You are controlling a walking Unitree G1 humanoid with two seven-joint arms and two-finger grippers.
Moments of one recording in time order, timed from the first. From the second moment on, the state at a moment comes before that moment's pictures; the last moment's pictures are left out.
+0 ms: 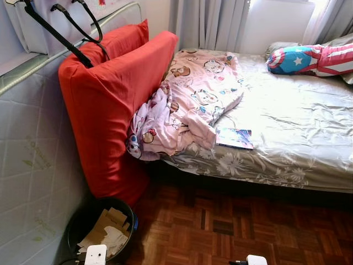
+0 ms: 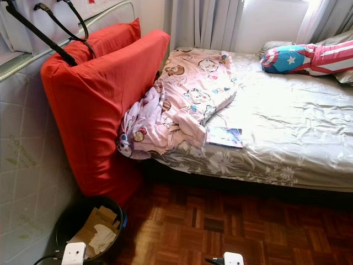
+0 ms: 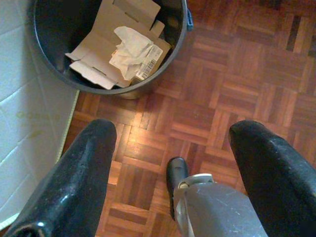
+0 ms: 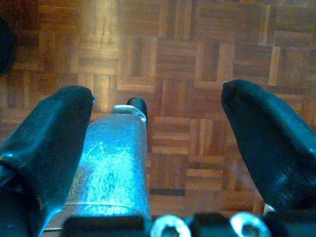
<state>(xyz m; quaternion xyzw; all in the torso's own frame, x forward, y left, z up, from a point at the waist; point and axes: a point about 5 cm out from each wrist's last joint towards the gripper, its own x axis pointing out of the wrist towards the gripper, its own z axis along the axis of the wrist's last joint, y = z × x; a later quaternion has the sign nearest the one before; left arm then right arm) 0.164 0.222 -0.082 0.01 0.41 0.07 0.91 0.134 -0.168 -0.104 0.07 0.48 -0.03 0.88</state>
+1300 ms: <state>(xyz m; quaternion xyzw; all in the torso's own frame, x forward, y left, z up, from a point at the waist) 0.197 0.219 -0.070 -0.01 0.41 0.07 0.91 0.203 -0.228 -0.064 0.06 0.39 -0.08 0.91</state>
